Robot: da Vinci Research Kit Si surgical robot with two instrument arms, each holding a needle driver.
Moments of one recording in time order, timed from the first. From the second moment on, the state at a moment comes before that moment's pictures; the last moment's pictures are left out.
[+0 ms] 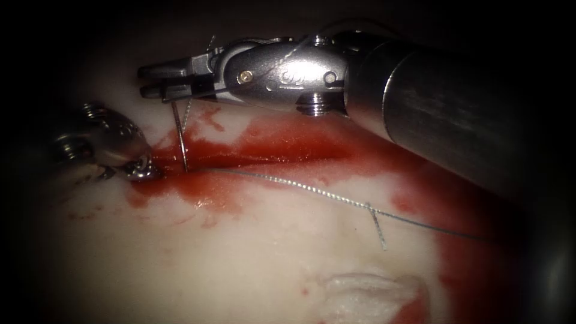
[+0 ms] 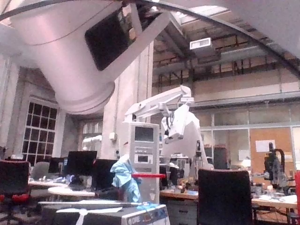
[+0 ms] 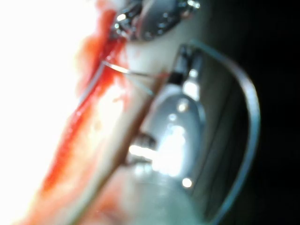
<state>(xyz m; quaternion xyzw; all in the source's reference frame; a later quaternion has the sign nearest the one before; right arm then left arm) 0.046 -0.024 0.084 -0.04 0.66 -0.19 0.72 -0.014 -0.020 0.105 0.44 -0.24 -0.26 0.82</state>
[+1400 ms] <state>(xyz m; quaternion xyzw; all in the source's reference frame) 0.045 -0.023 0.084 0.00 0.66 -0.13 0.74 -0.014 -0.020 0.105 0.44 -0.24 -0.26 0.82</state>
